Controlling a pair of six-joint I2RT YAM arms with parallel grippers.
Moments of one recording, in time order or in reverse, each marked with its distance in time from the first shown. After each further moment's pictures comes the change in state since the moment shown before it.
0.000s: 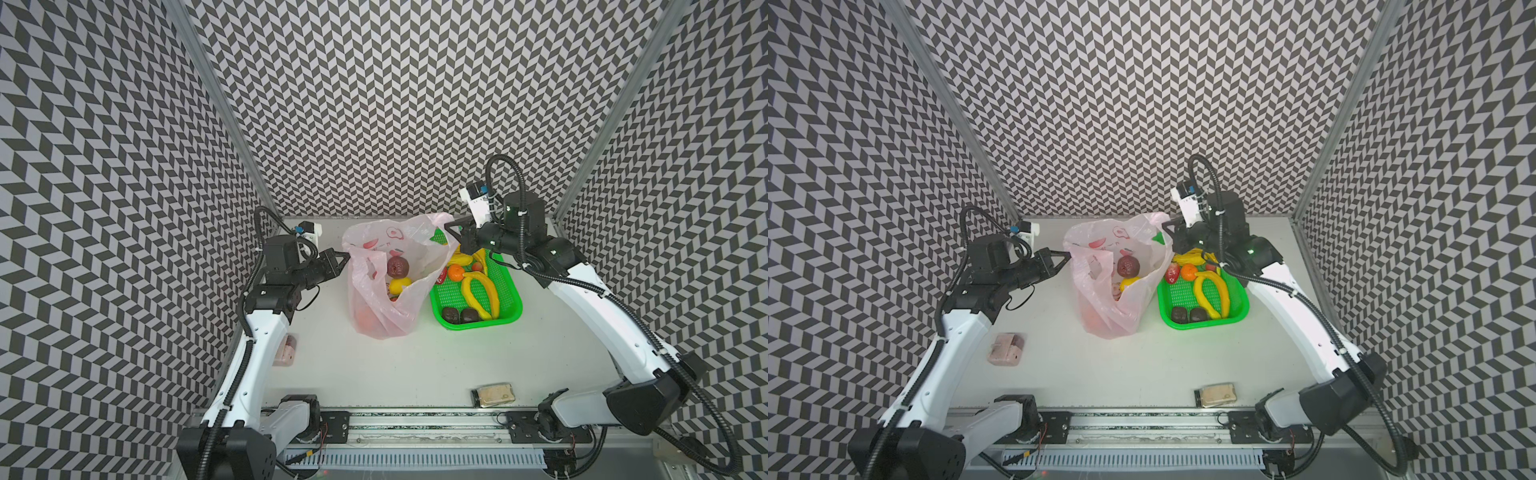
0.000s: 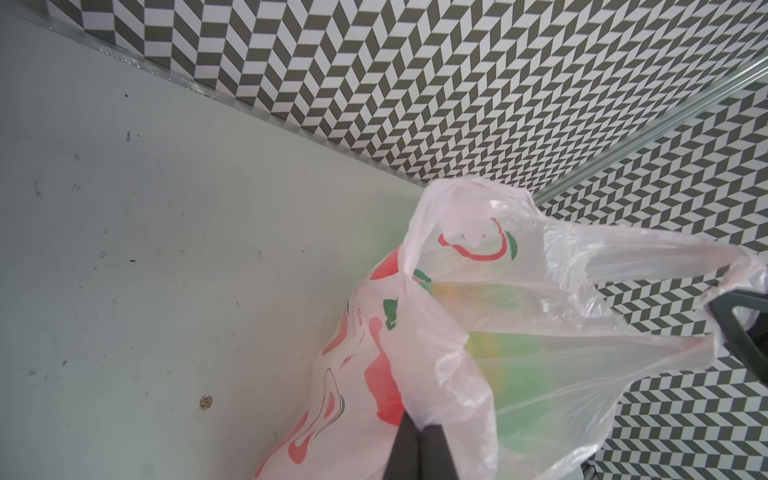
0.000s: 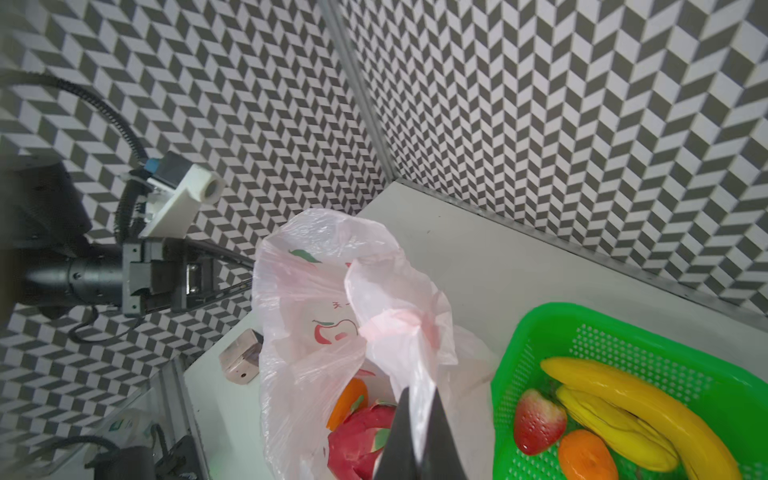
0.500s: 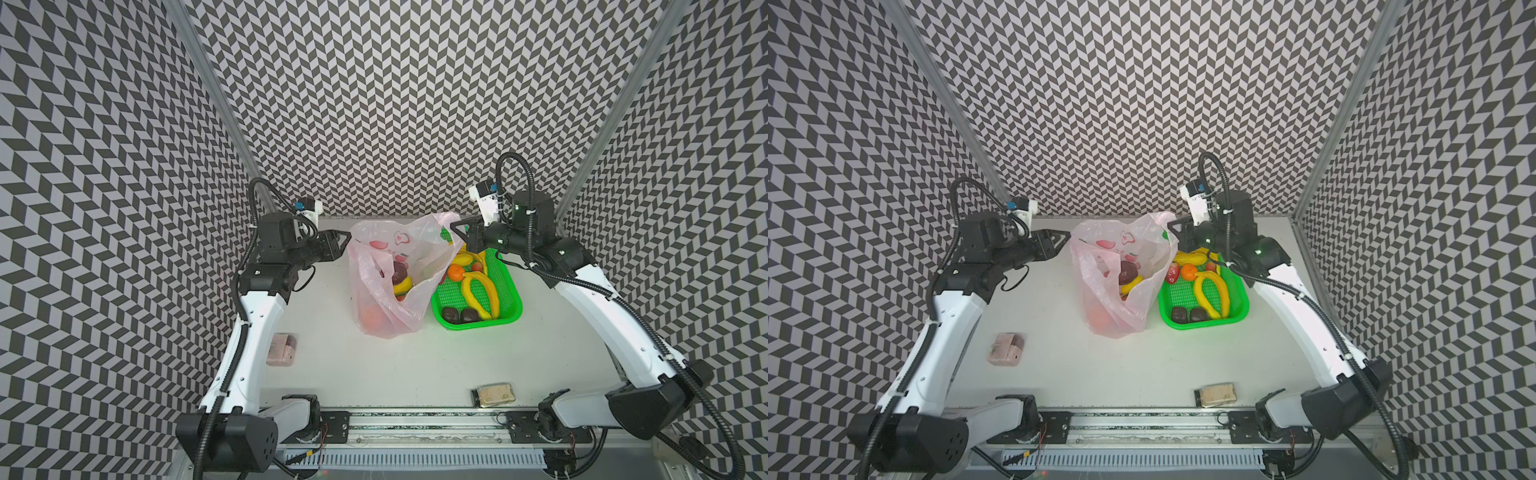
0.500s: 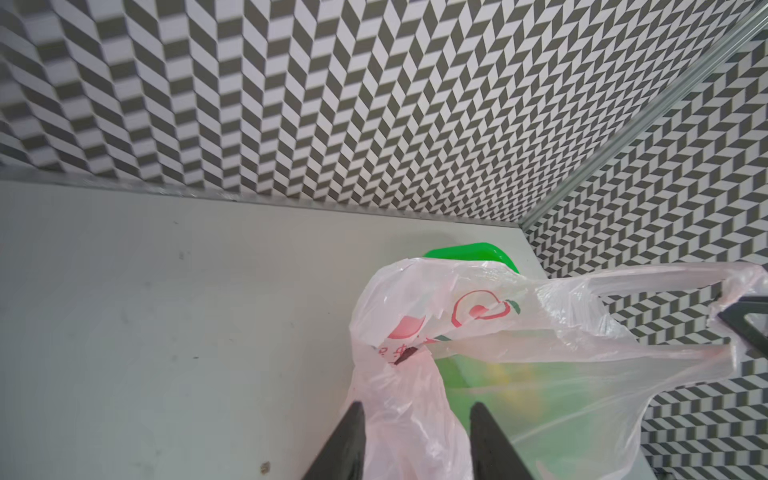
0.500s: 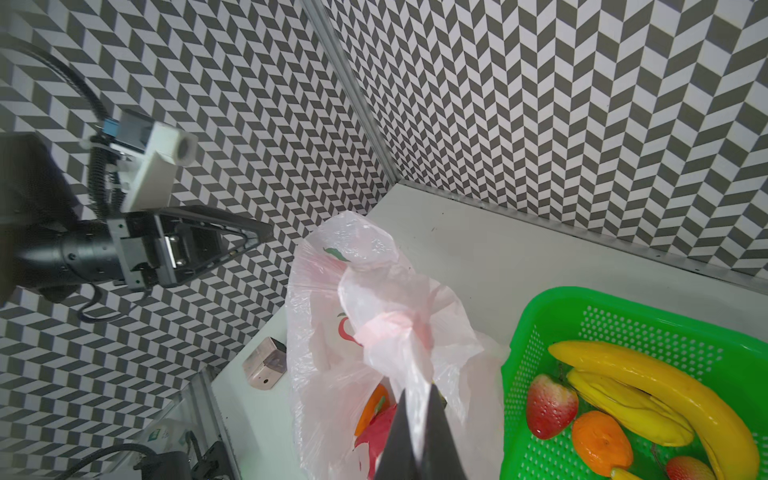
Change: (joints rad) left arm -0.027 0.048 0.272 -0.139 -0.116 0.224; right arm -0.026 -0.024 -0.009 -0.001 -0.070 0.061
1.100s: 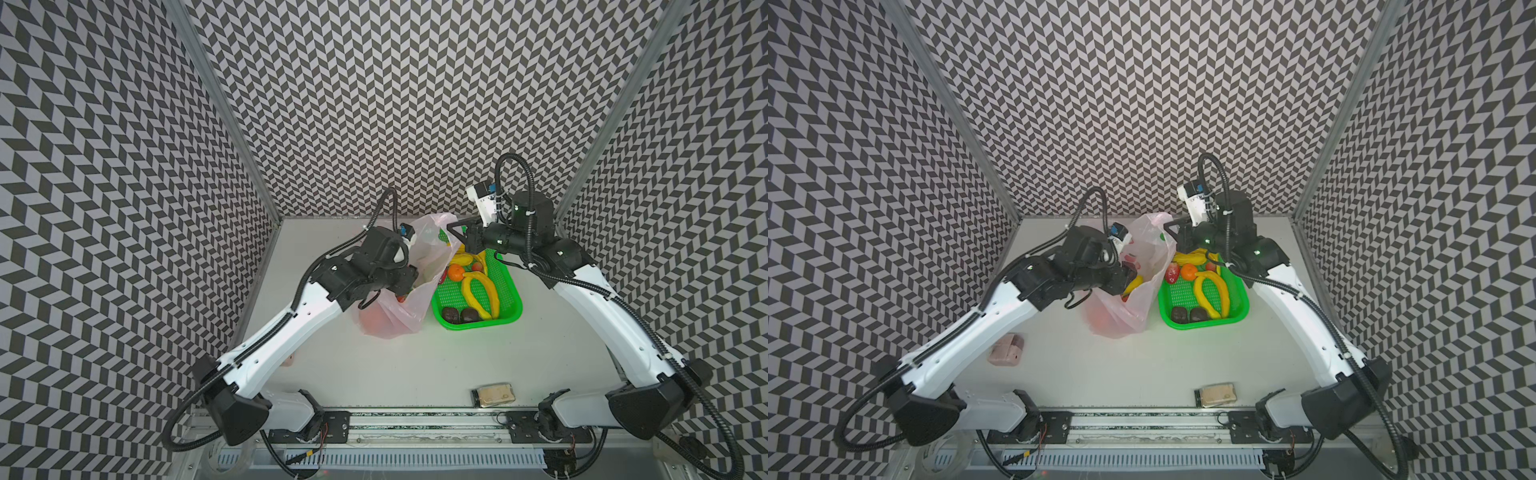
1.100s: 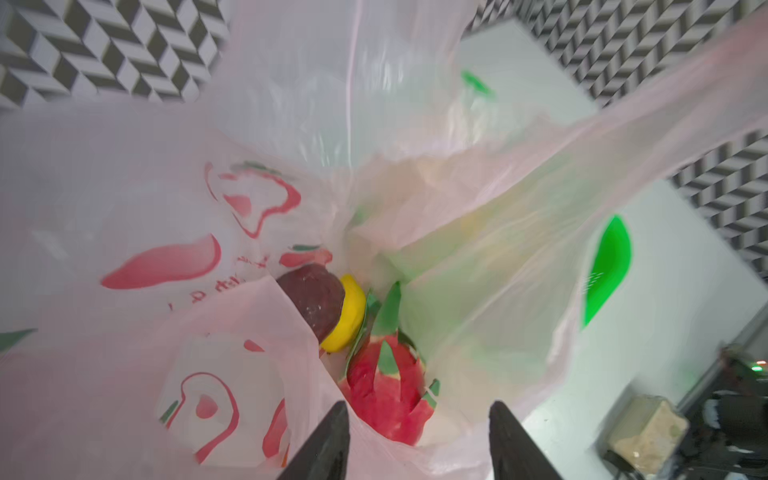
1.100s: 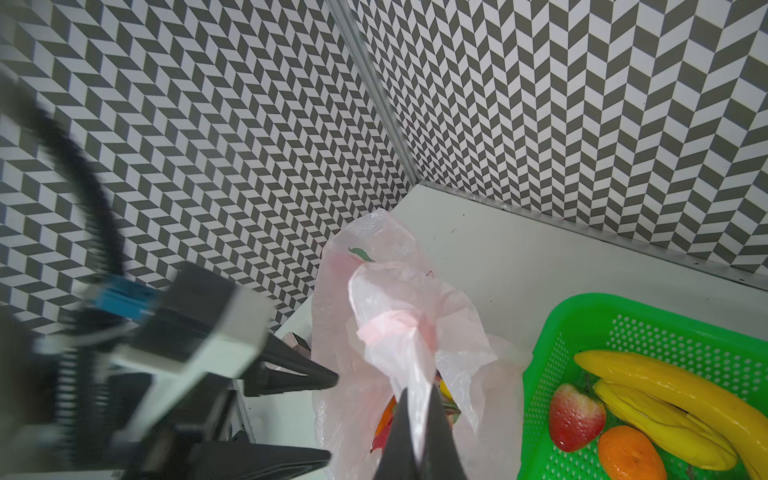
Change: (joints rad) left arm -0.706 0.248 0.158 -0.306 -0.585 0.085; right arm 0.000 0.000 -0.015 0.032 -0.050 0.007
